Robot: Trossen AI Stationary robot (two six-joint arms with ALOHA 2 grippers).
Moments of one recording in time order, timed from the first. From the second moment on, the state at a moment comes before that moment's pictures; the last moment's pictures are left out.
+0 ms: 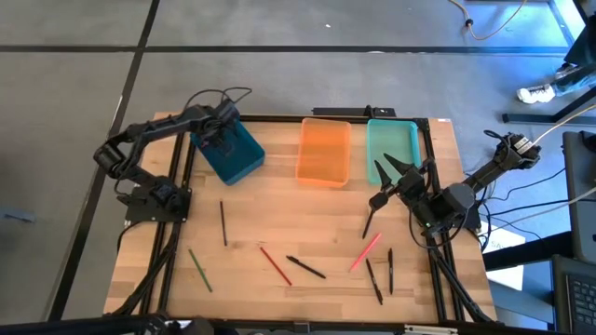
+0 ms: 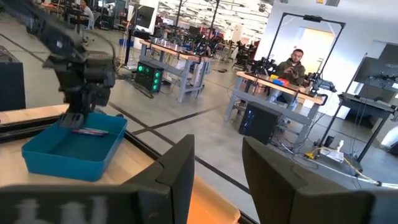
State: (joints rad) left arm 0.85 1.44 0.92 -0.87 -0.42 0.01; right arm 0.62 1.05 0.69 0.82 1.57 -0.66
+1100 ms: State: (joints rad) left arm -0.06 1.38 1.03 -1.19 -0.40 -0.72; right arm 0.62 1.05 0.69 0.82 1.57 -0.63
